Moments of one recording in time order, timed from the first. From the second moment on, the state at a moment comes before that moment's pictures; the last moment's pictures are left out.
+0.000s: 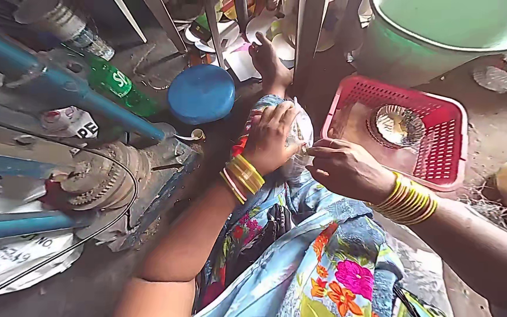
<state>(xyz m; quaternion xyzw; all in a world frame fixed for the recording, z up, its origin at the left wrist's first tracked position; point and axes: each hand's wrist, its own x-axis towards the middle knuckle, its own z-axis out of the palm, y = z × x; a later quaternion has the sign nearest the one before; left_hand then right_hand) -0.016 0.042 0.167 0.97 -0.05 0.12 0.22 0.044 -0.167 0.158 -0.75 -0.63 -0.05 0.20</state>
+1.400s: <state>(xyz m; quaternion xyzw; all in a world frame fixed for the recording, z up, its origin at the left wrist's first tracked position) -0.029 0.004 0.073 0.99 0.05 -0.05 0.09 0.030 -0.113 0.070 -0.87 -0.47 0.04 0.13</state>
